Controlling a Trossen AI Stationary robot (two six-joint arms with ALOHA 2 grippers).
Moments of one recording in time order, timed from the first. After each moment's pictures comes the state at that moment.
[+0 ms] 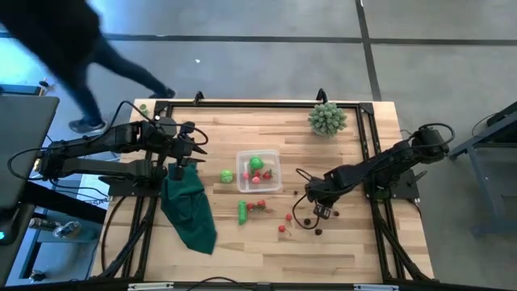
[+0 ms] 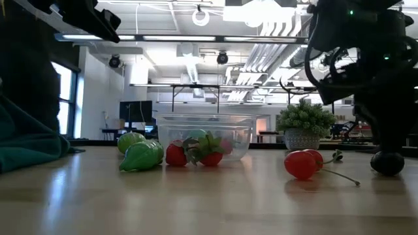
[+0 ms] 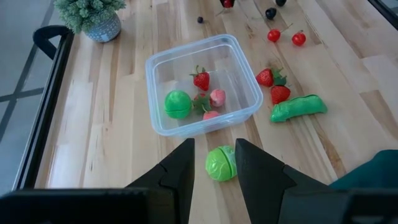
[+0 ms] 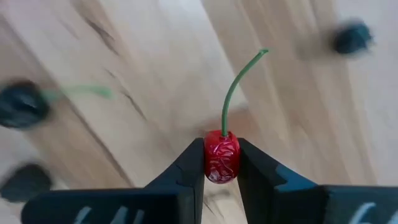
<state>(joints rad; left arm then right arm) 0.33 0.76 0.81 -0.74 0.16 0.36 0.27 1.49 0.74 -0.72 -0.06 0.73</state>
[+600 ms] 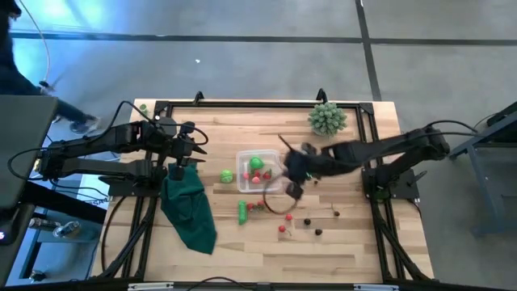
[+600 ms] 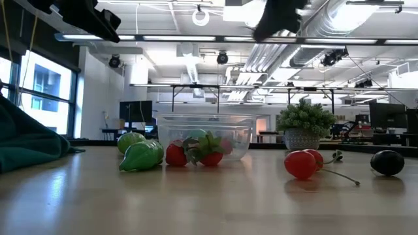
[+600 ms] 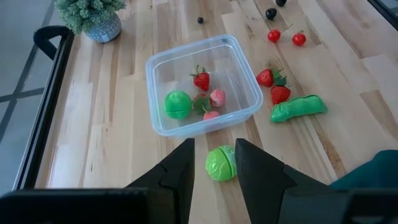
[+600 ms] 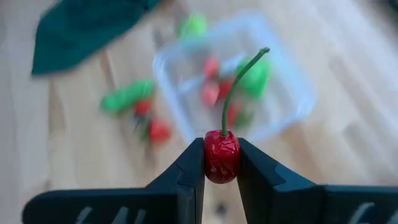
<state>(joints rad) 0.33 0.76 0.81 -0.74 0.16 0.36 0.16 1.49 1.34 -0.78 0.26 0.46</state>
